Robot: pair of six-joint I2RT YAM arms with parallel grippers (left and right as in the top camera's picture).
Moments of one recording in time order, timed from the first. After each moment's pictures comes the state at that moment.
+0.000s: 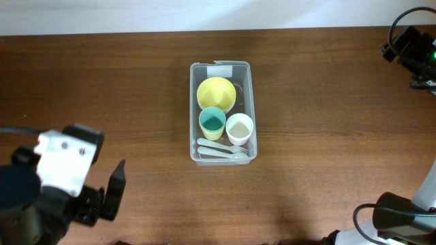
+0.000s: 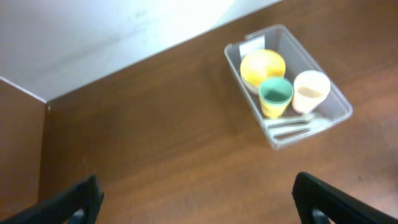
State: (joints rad) left arm -0.40 1.06 2.07 -1.67 -0.21 0.12; right arm -0.40 1.74 2.20 -1.40 -0.25 0.29
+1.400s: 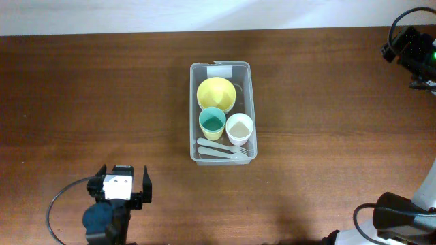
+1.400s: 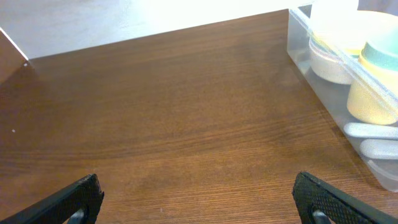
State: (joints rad) left arm 0.09 0.07 0.17 -0.45 0.05 0.19; right arm -0.40 1.74 2.20 -1.40 -0.25 0.29
